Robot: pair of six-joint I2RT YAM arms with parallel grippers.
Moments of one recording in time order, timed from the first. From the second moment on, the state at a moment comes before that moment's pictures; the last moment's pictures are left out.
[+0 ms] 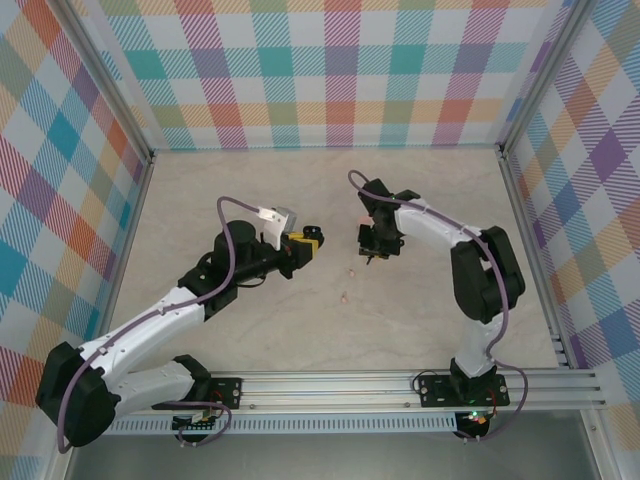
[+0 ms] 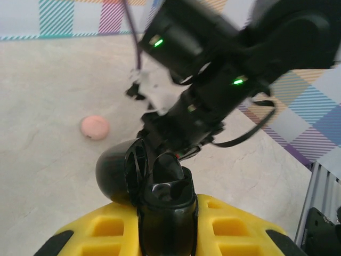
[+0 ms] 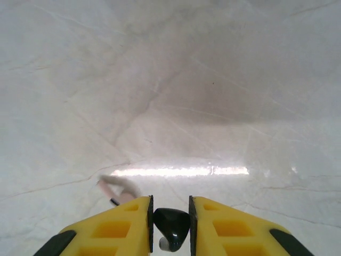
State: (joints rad) left arm -0.64 1.09 0.73 0.04 0.29 -0.32; right arm 0.51 1.84 1.36 -0.87 -0.08 0.61
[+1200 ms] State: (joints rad) left arm -0.60 1.35 0.63 0.51 0.51 -0.18; right arm 0.60 1.40 1.33 -0.70 -0.26 0.47
